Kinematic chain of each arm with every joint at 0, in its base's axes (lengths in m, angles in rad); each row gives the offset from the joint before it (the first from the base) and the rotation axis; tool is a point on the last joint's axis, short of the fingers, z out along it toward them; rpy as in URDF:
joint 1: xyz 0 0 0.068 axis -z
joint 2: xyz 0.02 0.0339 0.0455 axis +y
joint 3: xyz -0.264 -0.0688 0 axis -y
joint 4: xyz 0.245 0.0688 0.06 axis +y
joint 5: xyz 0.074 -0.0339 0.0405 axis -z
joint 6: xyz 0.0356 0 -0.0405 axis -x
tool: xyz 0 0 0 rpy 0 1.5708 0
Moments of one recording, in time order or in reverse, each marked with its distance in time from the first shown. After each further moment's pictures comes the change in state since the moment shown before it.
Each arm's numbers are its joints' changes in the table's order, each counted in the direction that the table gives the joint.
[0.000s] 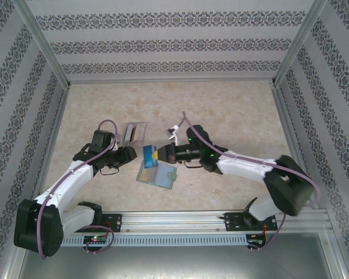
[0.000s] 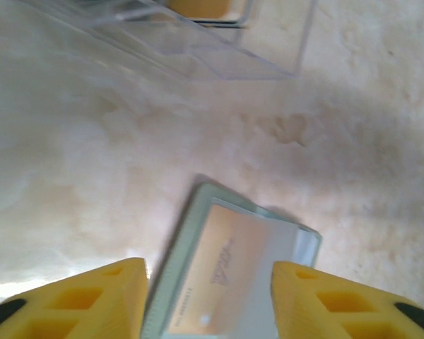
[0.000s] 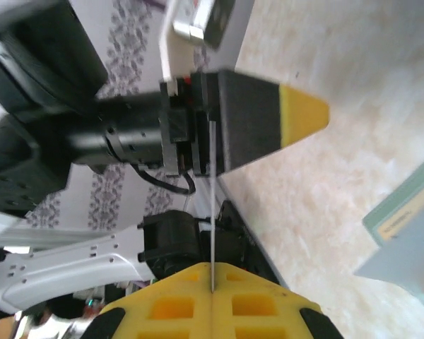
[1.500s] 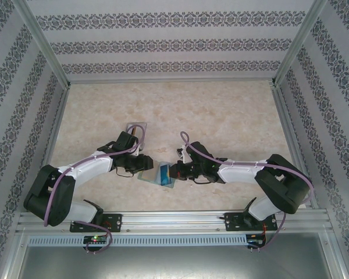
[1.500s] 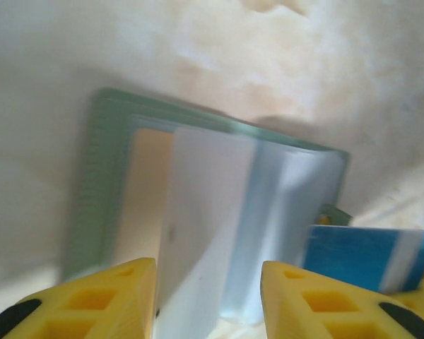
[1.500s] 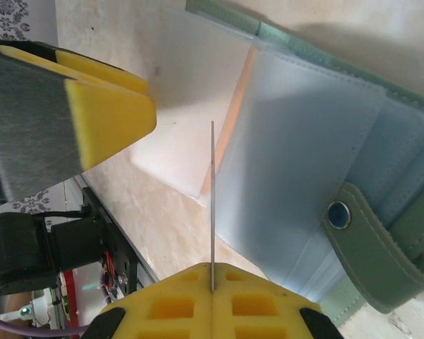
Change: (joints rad) left arm 0.228 0.289 0.057 -0.058 -0.010 -0.028; right arm -0.034 0.070 -0.167 0.142 0.179 0.055
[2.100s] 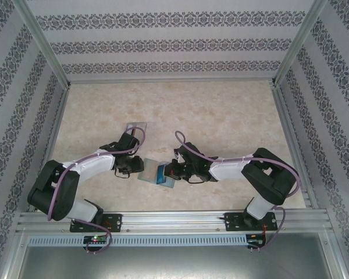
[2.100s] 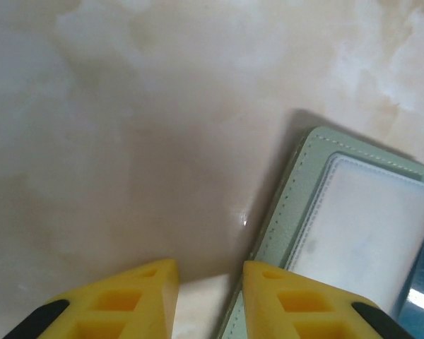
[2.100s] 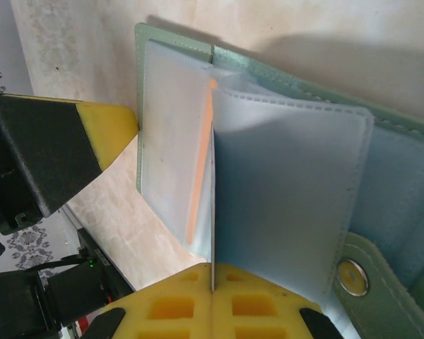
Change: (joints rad) left arm 0.000 0.054 0.006 0.074 -0.238 -0.026; right arm -0.039 0.126 0.065 -0.033 0.081 -0.165
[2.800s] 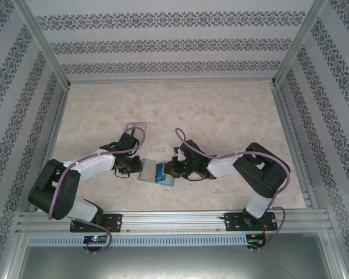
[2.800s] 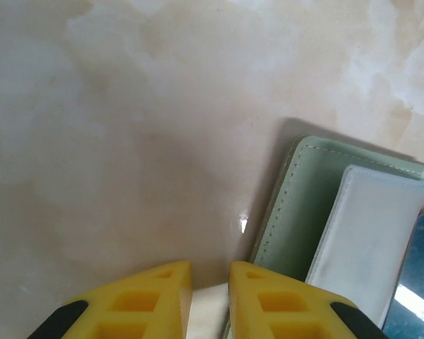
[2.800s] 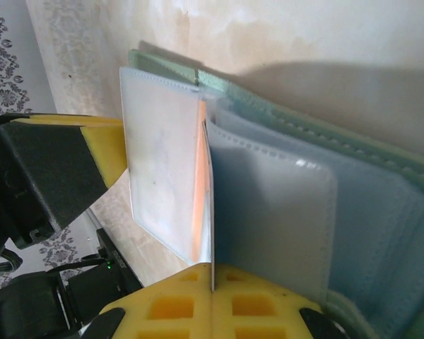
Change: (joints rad) left arm -0.002 0.013 -0.003 -0.008 -0.004 0.000; right arm 0.063 0.097 0.005 -0.119 -0.105 -0.015
